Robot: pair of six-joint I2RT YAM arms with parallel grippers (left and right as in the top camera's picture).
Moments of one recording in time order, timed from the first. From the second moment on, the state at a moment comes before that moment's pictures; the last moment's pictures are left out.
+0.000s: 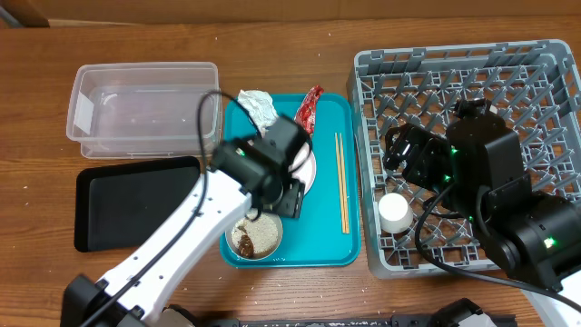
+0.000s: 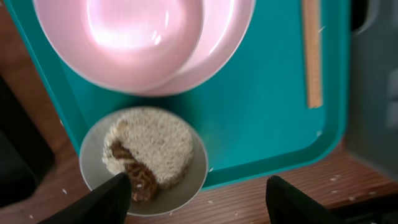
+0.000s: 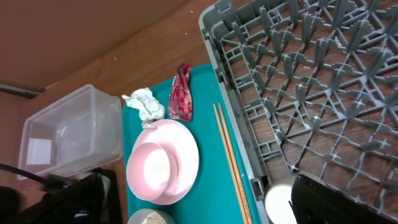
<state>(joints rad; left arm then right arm) -0.64 1.52 1.26 -1.17 0.02 -0.46 0.44 1.07 1.37 -1.07 0.12 0.78</state>
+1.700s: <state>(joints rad) 0.23 1.24 1.03 -1.11 0.66 -0.09 0.44 1.07 1.37 -1.09 0.14 0.78</state>
